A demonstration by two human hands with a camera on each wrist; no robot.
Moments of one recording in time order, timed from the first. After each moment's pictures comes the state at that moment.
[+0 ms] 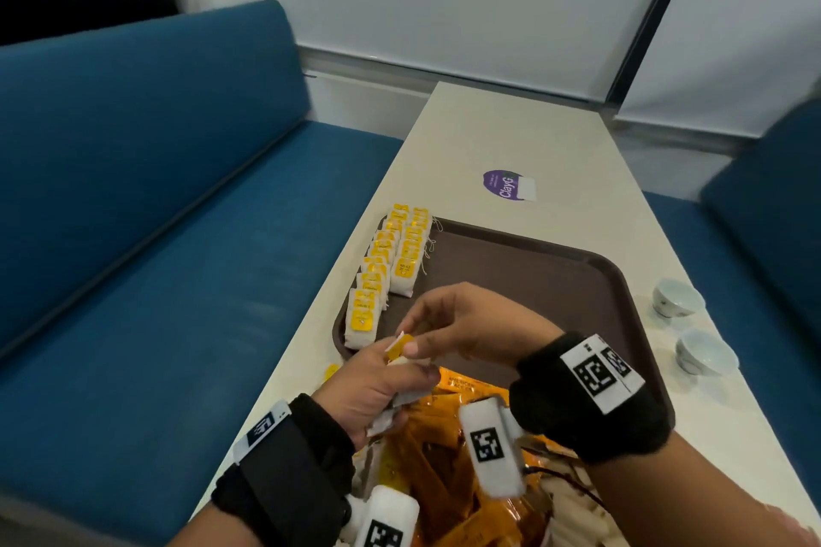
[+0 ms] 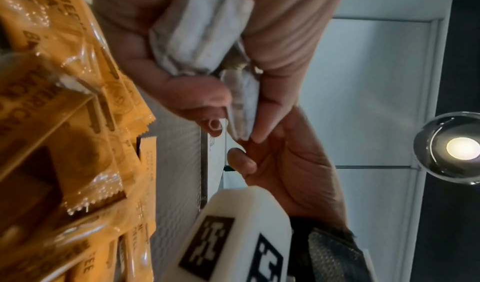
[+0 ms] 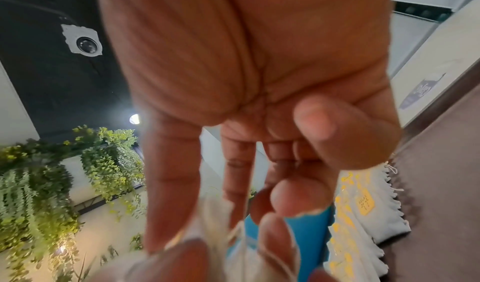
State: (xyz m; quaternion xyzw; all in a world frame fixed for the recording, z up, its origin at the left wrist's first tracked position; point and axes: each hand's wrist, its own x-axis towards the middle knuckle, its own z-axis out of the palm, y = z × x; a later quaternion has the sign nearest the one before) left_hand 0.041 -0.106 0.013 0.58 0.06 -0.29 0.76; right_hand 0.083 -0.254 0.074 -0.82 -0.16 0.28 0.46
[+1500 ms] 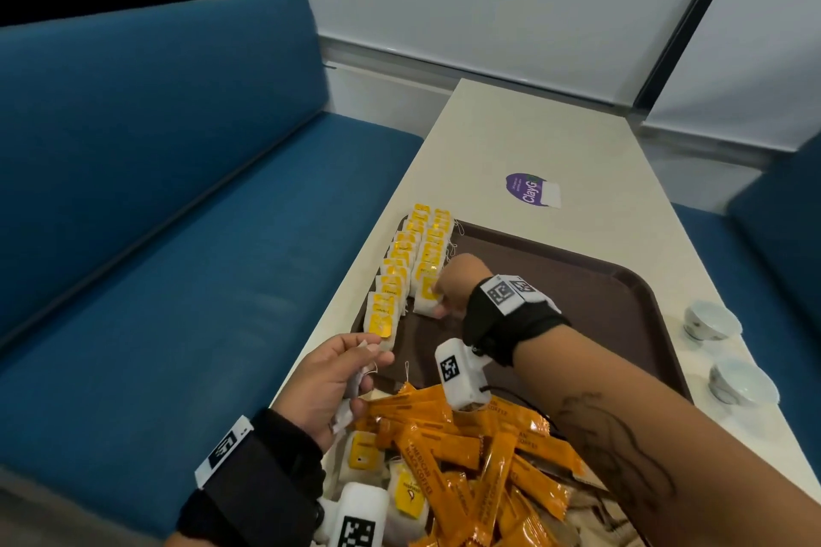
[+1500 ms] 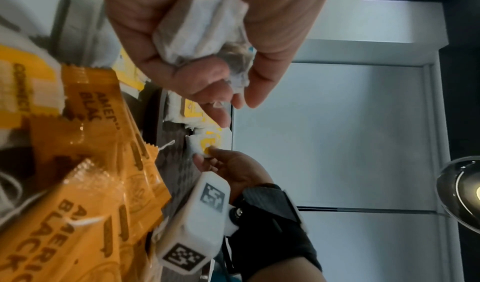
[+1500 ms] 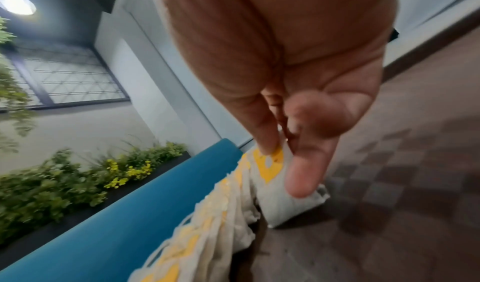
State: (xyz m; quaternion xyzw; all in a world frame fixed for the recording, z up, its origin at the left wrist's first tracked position) left_hand 0.053 -0.062 -0.007 0.53 0.20 -0.16 0.81; right_hand 0.194 -0.219 0.016 -0.87 0.14 0.21 0.43
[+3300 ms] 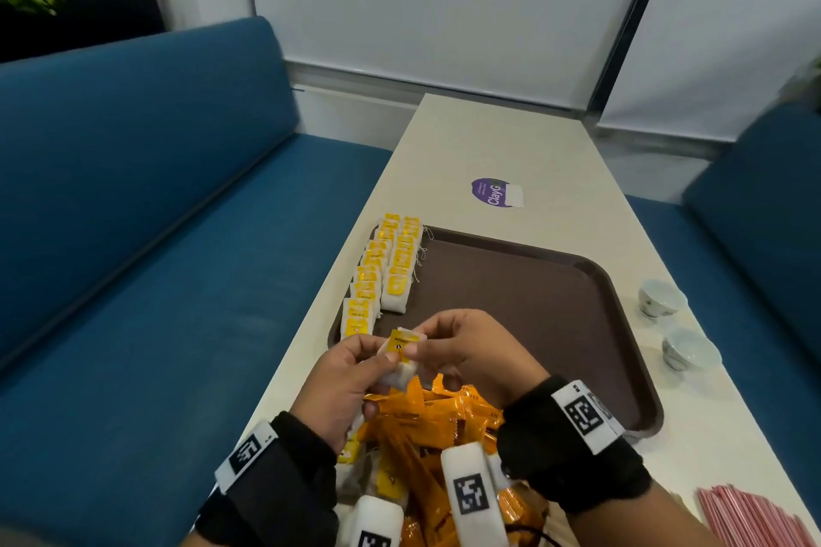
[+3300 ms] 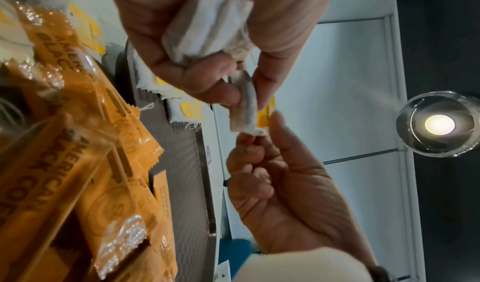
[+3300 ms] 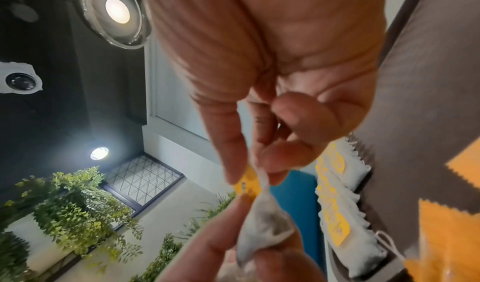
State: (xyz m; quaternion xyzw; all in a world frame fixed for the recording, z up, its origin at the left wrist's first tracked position) left_hand 0.039 -0.094 0.006 0.62 0.10 -0.16 0.76; right_hand 0.057 -0.253 0.055 -0.76 0.00 0.23 0.61
